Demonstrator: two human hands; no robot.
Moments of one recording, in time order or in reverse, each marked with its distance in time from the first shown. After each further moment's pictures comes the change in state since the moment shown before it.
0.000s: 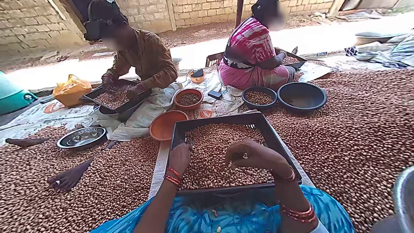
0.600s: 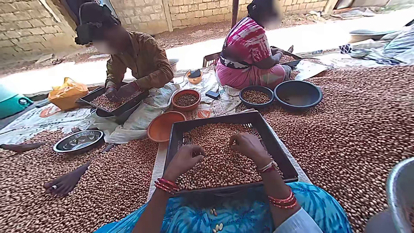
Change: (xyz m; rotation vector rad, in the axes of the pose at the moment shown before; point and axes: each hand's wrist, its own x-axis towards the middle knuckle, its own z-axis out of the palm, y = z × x) left_hand -0.024 0.004 -0.019 -0.546 -0.090 0.510; right_hand 0.019 0.029 0.007 -0.546 0.166 0.755
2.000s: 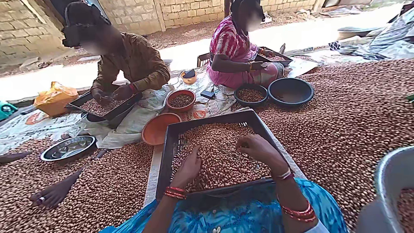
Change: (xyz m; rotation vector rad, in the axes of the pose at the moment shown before) left_hand 0.009 0.011 0.041 0.045 0.002 -0.343; right_hand -0.033 0.030 -0.015 0.196 -0.011 -0.043
